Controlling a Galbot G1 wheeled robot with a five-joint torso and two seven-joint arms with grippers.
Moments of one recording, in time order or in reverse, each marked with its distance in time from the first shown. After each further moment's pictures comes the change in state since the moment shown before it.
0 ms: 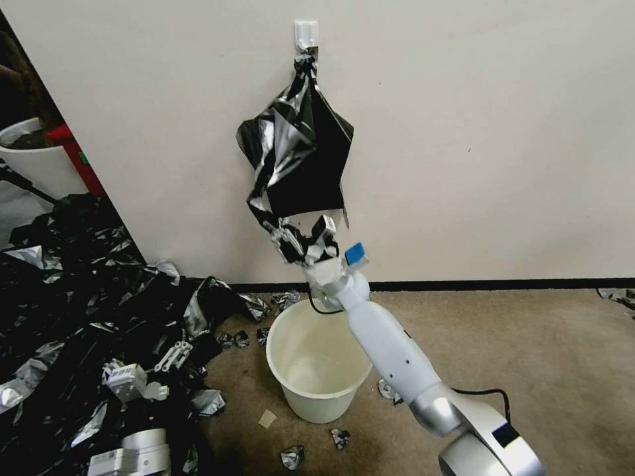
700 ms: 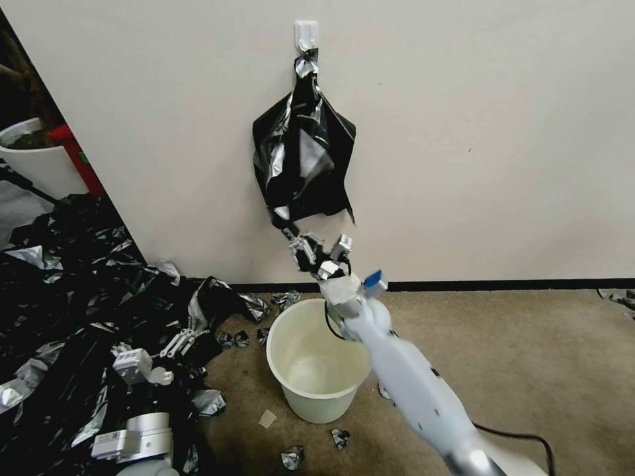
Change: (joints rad) left arm -0.042 0.059 0.045 0.014 -0.032 0.009 0.000; right arm -0.308 -0.185 -0.011 0.429 -0.181 0.174 0.834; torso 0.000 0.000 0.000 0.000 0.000
